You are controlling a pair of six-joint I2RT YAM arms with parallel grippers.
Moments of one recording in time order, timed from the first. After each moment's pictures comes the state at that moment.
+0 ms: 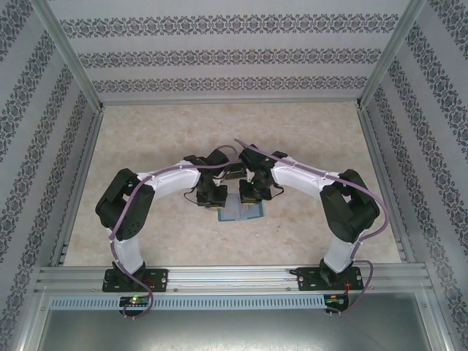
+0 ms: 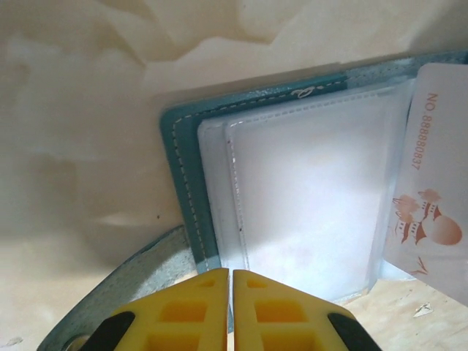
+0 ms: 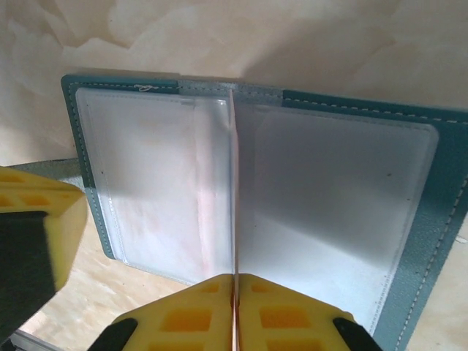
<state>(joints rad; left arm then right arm) -0.63 1.84 1.21 -0.78 0.26 -0.63 0.65 1.77 1.19 -0.79 -0.30 0.62</state>
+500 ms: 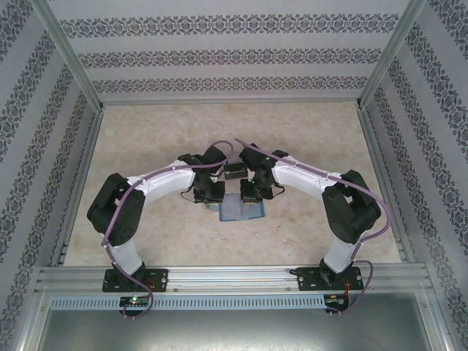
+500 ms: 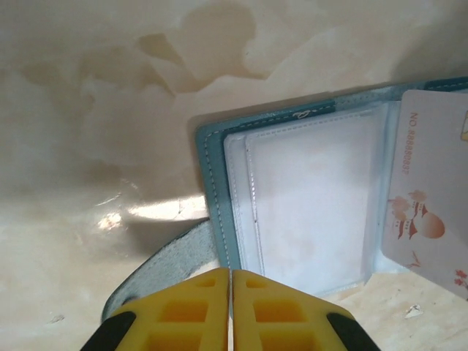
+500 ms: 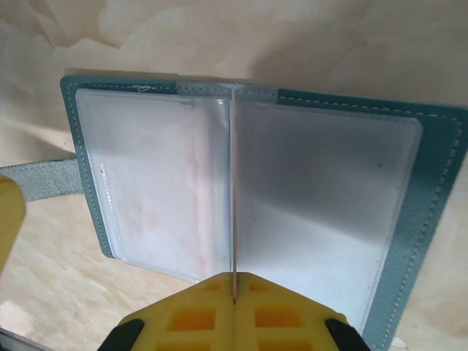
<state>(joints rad) -0.62 1.75 1.19 -0.77 0.21 -0.63 0.65 1.75 1.21 -0.83 -0.27 0.62</state>
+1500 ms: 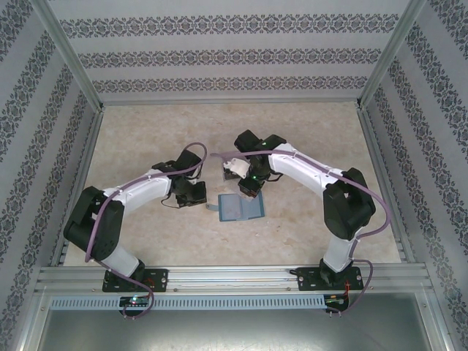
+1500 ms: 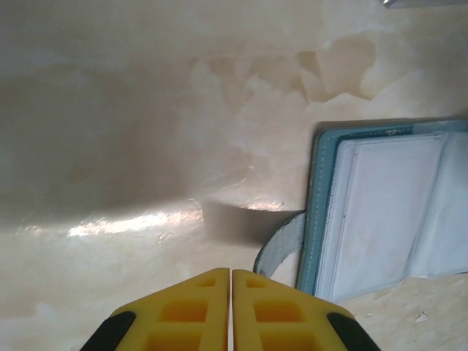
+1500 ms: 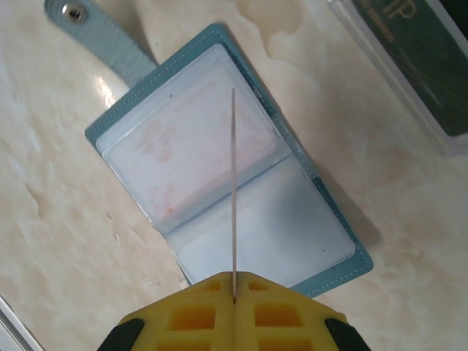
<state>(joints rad) -0.48 1.57 0.94 -0.64 0.26 -0.66 0.65 1.81 1.45 -1.06 -0.22 -0.38</state>
